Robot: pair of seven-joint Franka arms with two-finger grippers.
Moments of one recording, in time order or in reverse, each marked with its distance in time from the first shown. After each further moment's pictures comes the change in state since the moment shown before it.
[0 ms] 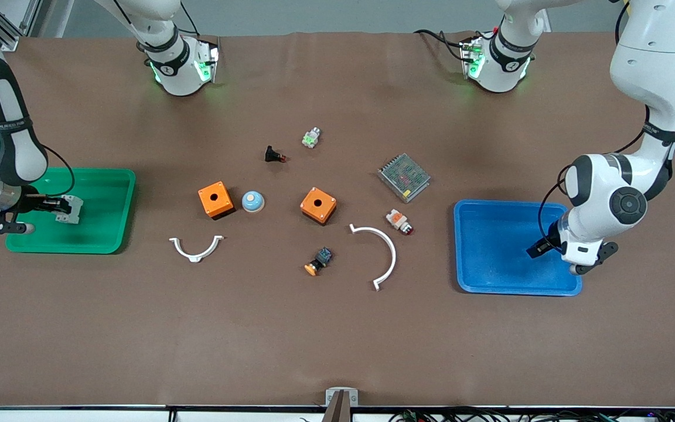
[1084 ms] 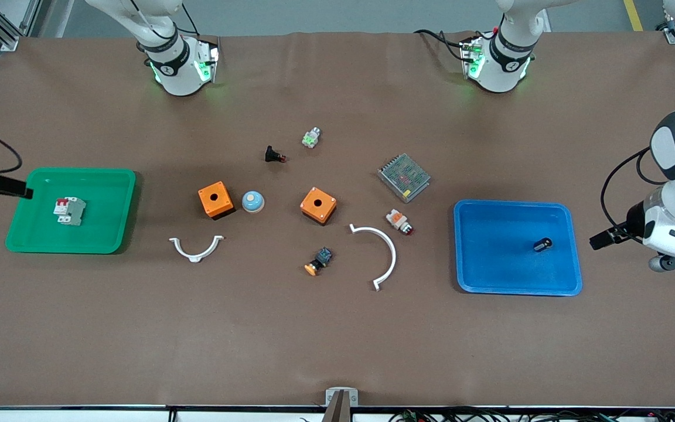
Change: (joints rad) left arm 0.058 -0.221 -0.004 0.221 0.000 -0.396 0.306; right arm 0.251 -0.225 0.041 0.515 0.001 -0.777 0.265
